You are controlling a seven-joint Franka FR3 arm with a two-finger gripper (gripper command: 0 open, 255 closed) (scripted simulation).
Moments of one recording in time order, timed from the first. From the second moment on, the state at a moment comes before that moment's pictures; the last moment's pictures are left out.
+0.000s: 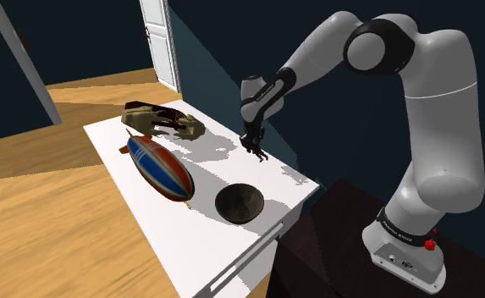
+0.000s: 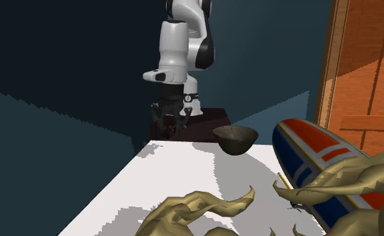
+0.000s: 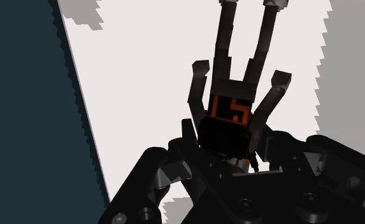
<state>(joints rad) 0.17 0.50 -0.16 -1.95 0.00 2.43 0.09</state>
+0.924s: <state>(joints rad) 0.26 0.34 -0.14 -2.06 -0.04 2.38 0.20</state>
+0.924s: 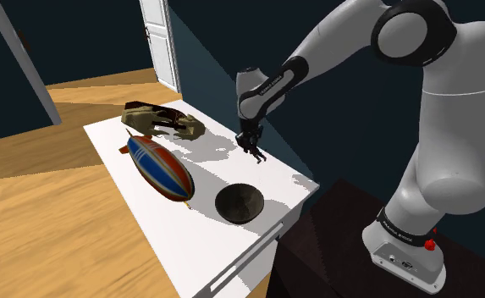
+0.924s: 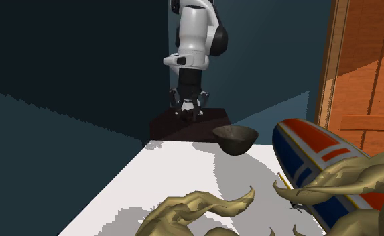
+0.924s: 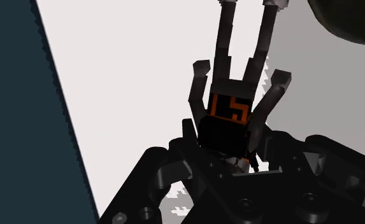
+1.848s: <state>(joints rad) 0.48 0.22 -0.04 -2.23 -0.08 2.40 0.55</state>
